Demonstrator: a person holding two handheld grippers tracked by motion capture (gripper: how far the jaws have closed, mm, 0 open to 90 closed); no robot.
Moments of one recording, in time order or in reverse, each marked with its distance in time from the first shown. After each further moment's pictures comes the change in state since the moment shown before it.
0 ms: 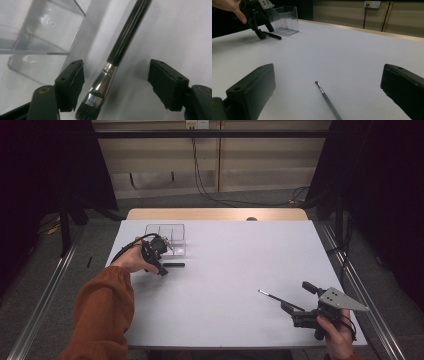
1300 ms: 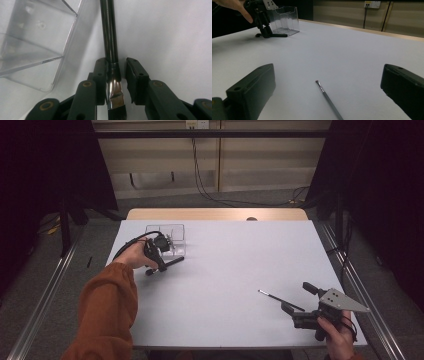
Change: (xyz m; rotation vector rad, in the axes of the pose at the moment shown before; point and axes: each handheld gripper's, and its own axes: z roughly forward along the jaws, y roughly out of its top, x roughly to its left) left arm 0.008 0.013 0.001 0.106 -0.079 0.050; right arm 0.001 0.000 -0.002 0.000 0.002 -0.002
